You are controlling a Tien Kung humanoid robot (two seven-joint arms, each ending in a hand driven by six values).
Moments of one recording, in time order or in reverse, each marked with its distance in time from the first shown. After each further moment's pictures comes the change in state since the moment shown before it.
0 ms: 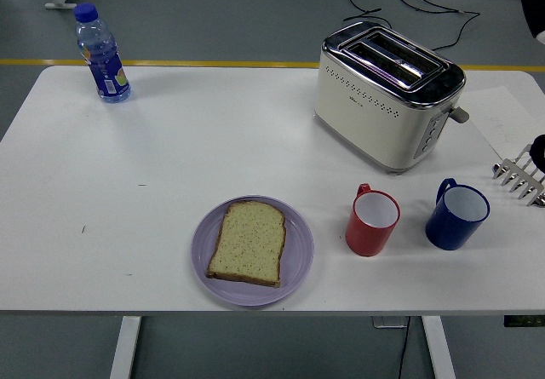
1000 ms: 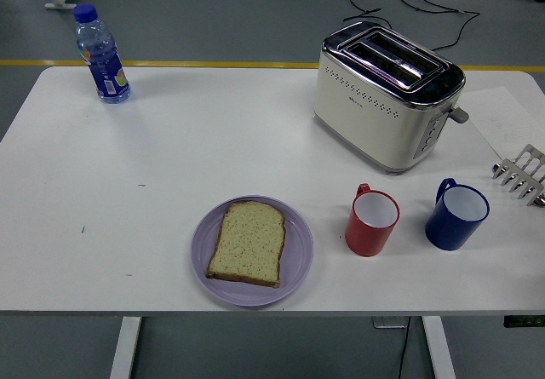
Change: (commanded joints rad) left arm 0.004 -0.003 -0.007 0.000 0.010 -0.001 0.001; right arm -0.175 -0.028 0.199 -0.432 0.106 0.002 -0.117
